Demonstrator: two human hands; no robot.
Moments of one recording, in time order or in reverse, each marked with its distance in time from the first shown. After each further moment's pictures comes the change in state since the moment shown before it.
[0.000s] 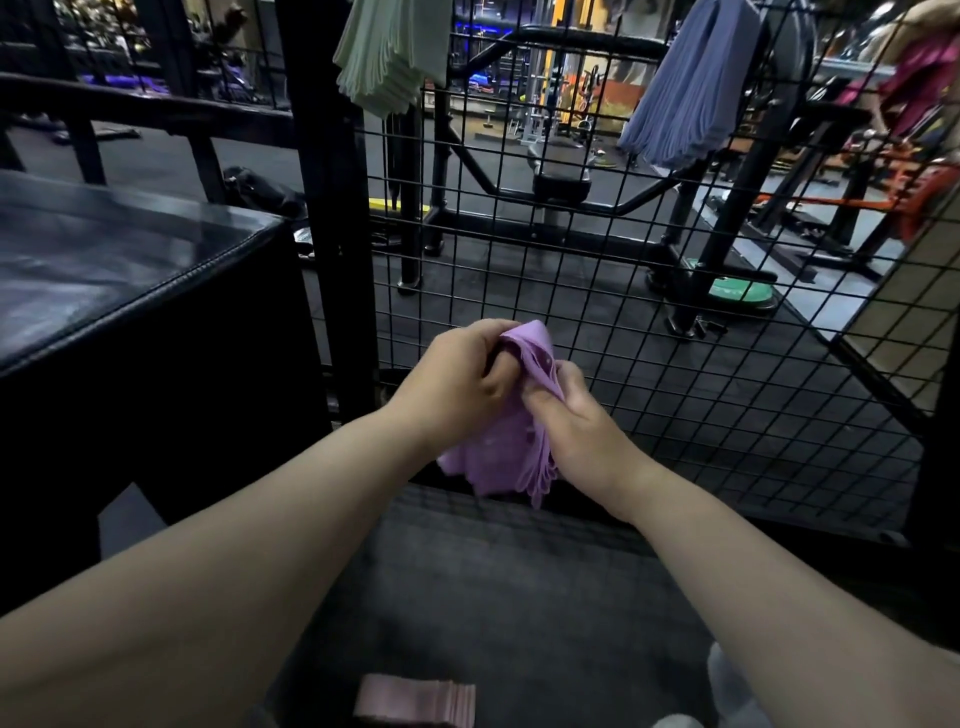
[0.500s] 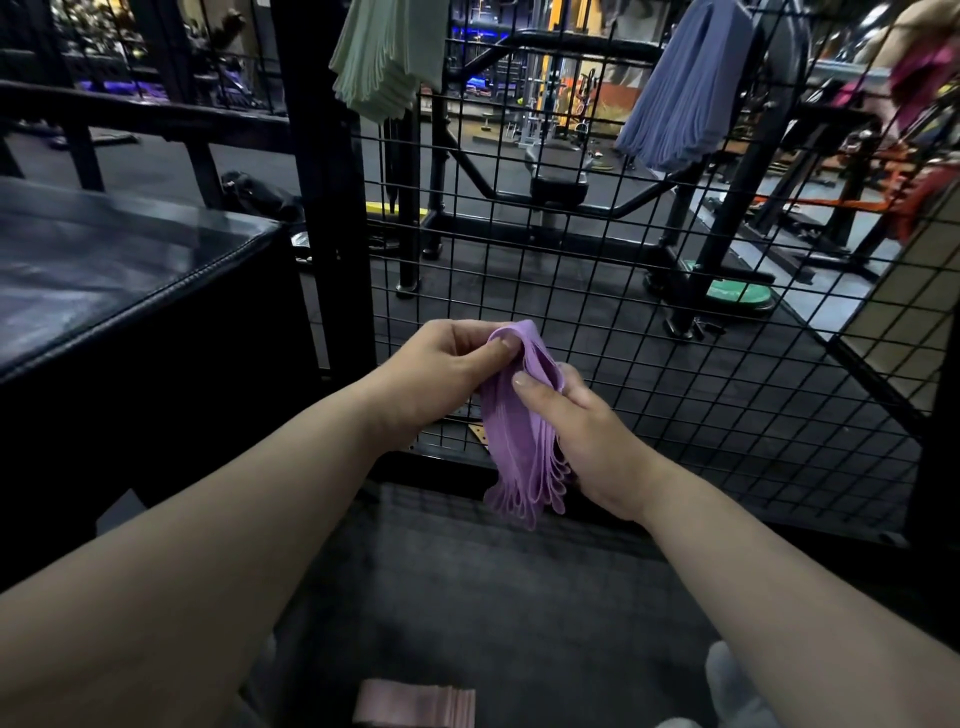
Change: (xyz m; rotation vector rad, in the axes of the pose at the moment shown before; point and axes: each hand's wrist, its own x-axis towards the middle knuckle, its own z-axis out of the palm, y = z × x) left_hand 0.006 -0.003 -0.017 -0.524 -0.255 -0.099; right_hand 0.001 -0.004 -0.006 0.263 -0.107 0.081
